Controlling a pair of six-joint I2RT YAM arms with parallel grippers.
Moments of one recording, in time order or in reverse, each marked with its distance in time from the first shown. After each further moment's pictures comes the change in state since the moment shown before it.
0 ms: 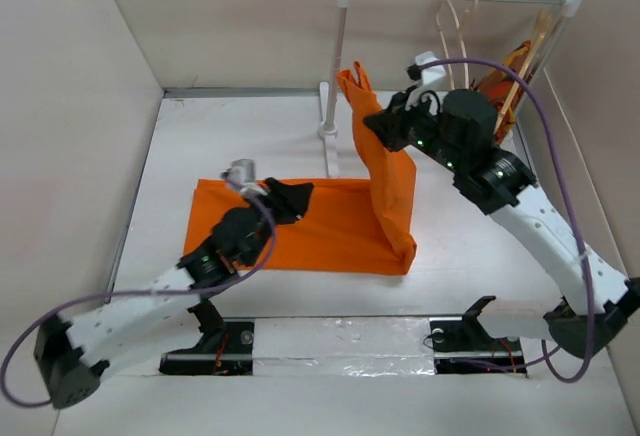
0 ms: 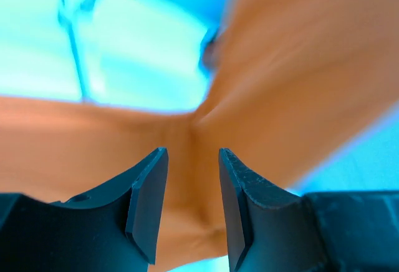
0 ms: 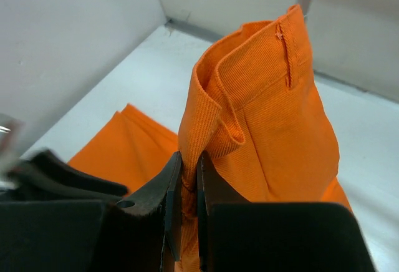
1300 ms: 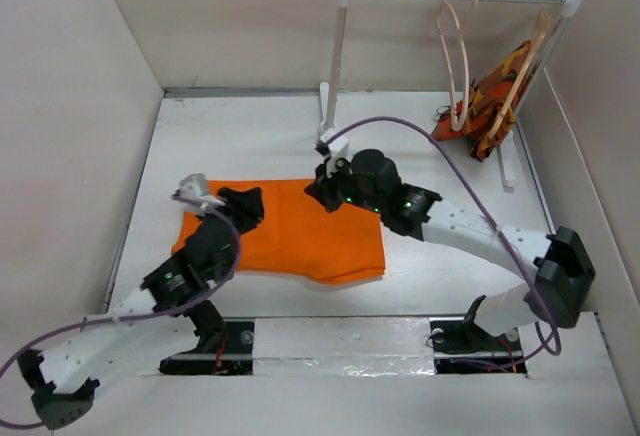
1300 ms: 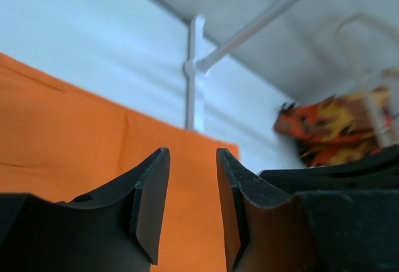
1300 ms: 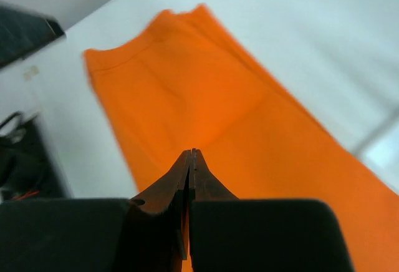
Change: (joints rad) left arm 0.008 -0.472 0.071 -0.521 -0.427 -0.066; right arm 0.314 0.320 -0.263 0.347 -0.072 -0.024
